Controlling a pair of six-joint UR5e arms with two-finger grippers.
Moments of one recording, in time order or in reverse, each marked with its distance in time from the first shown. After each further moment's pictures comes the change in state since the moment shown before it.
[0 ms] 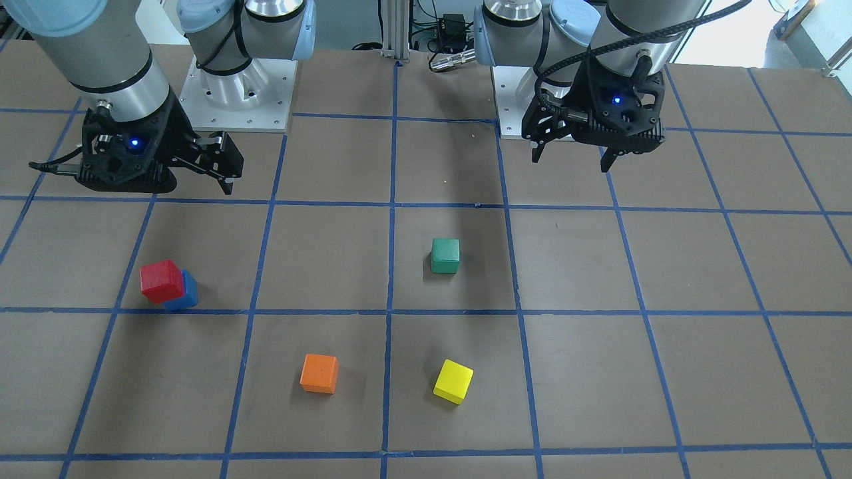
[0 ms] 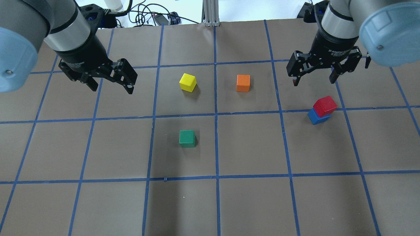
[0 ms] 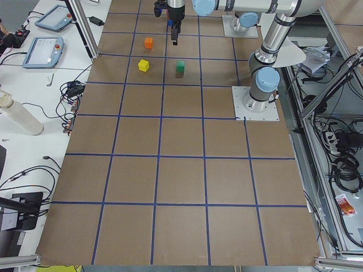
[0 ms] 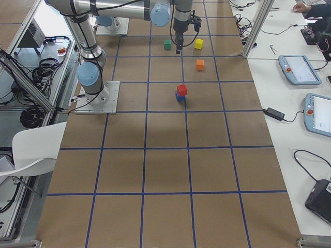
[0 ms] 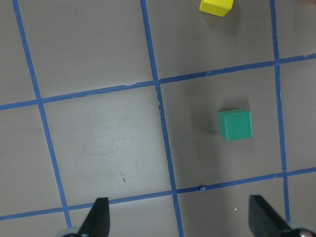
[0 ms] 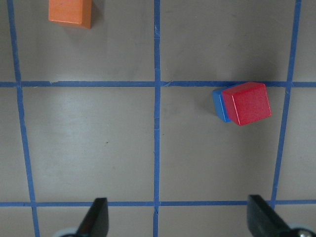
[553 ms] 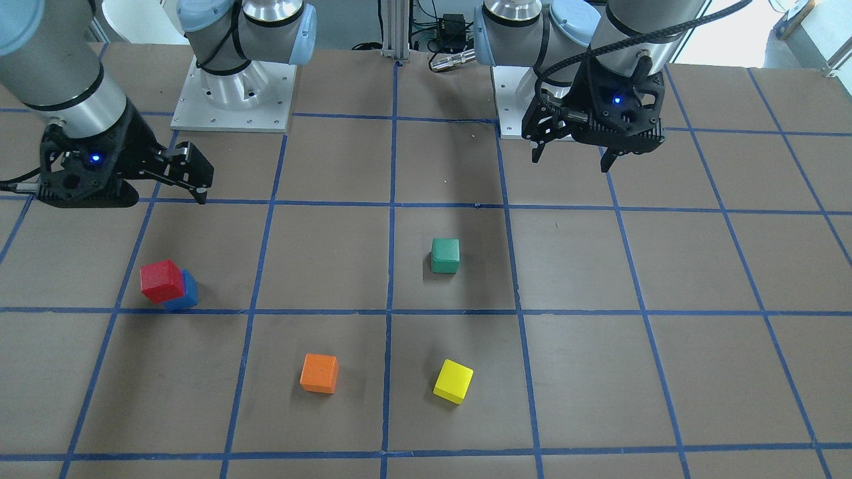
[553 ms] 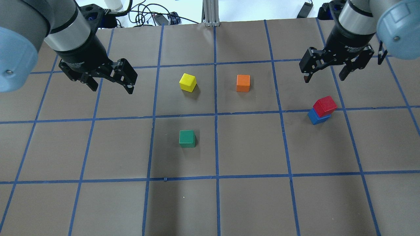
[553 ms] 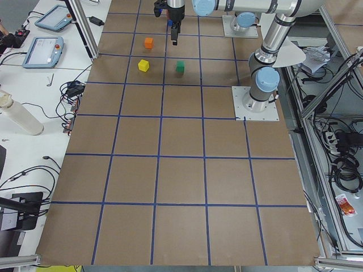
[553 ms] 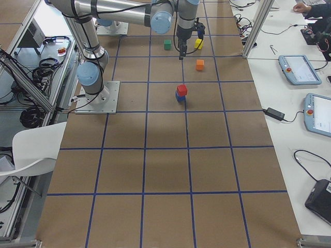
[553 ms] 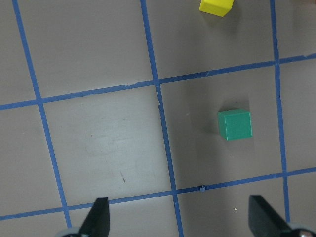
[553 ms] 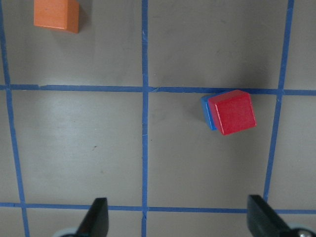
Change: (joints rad) left arm 0.000 -0.001 0.001 0.000 0.000 0.000; right arm -0.067 0.018 -0.004 -0.003 0.041 -0.081
